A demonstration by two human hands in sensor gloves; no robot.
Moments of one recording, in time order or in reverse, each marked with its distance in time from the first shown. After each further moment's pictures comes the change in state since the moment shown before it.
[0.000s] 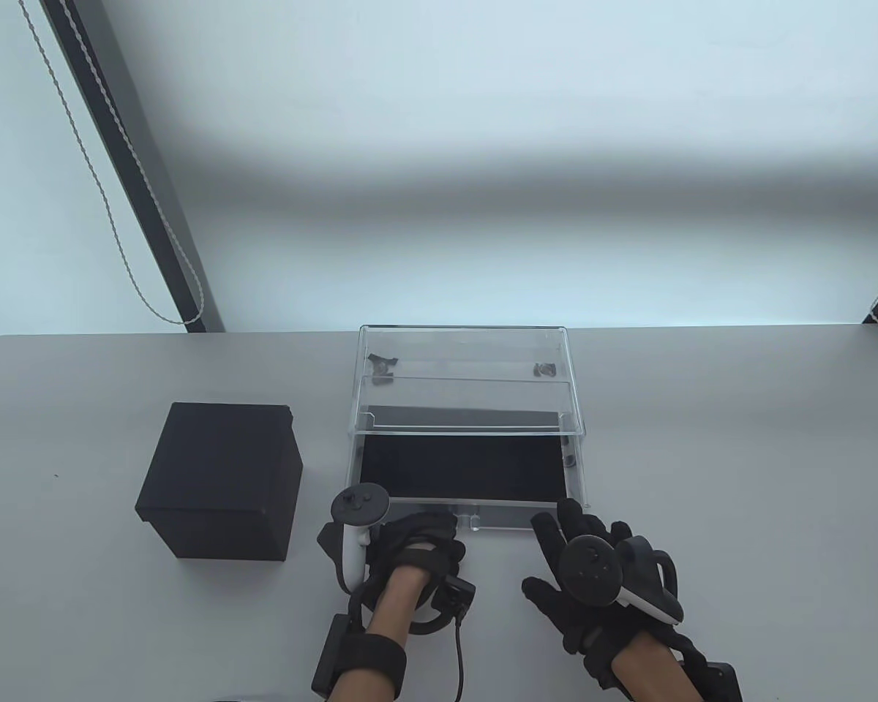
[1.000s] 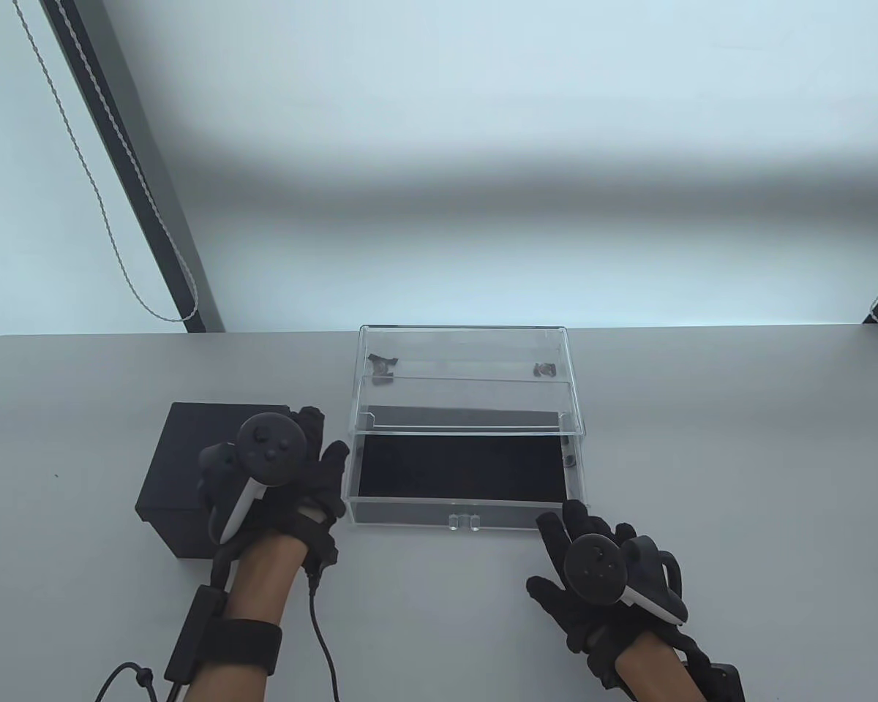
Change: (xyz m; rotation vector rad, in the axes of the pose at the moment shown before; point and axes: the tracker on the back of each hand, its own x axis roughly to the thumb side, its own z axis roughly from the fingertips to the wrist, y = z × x) left_hand 0.071 0.175 0.068 0.448 -0.376 -0.573; right_hand -0.004 -0.005 0.003 0.000 0.017 -0.009
